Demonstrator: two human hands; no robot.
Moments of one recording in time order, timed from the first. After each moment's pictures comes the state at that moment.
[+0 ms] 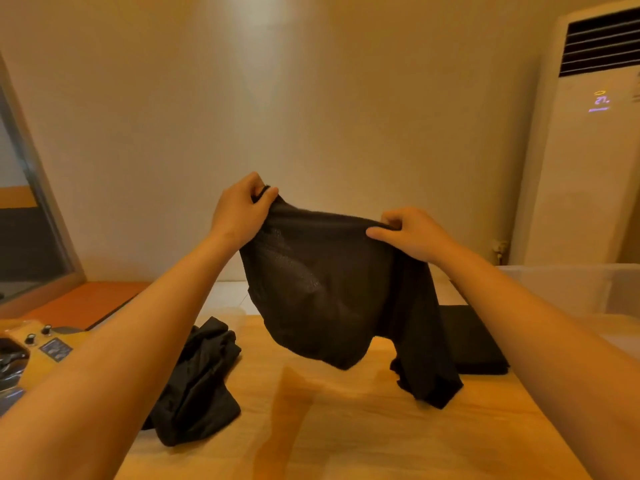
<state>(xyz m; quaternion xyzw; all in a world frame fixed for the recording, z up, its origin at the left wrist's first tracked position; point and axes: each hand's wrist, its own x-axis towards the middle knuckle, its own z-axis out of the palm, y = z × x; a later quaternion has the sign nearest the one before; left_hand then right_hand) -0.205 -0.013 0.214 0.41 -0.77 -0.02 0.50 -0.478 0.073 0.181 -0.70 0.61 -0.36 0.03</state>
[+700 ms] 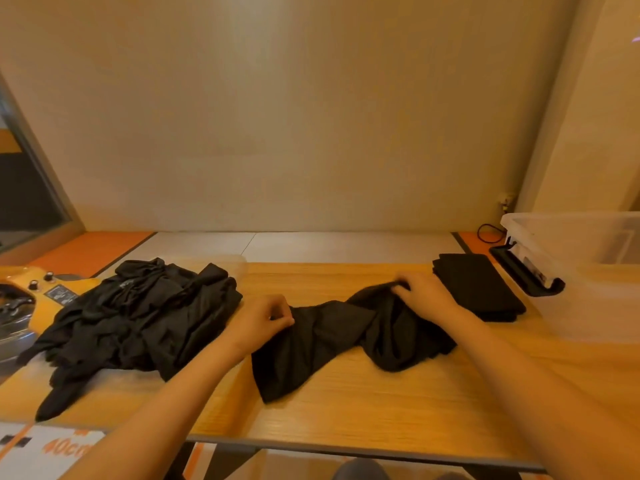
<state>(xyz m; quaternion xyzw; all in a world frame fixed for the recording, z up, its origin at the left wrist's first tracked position) -0.171 0.025 -0.013 0.45 -0.84 -0.22 0.21 -0.488 0.069 -0.013 -0.66 0.72 -0.22 0.09</state>
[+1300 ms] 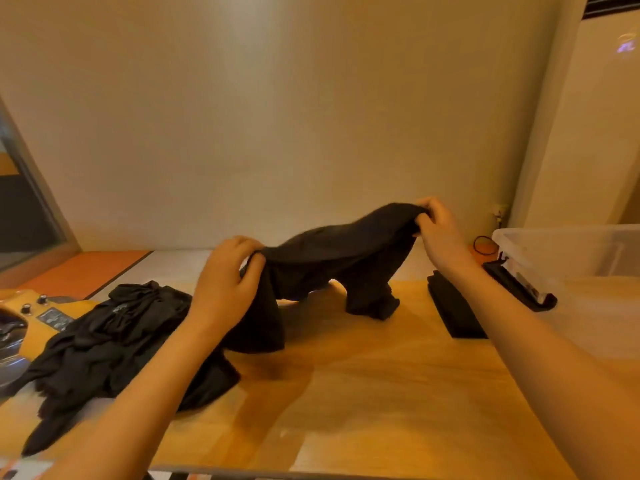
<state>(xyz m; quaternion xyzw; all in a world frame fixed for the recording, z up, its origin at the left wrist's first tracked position) -0.172 0.040 0.083 0.38 -0.81 -0.02 0.44 -0.495 0.064 0.097 -0.54 0.57 -0.61 0.12</state>
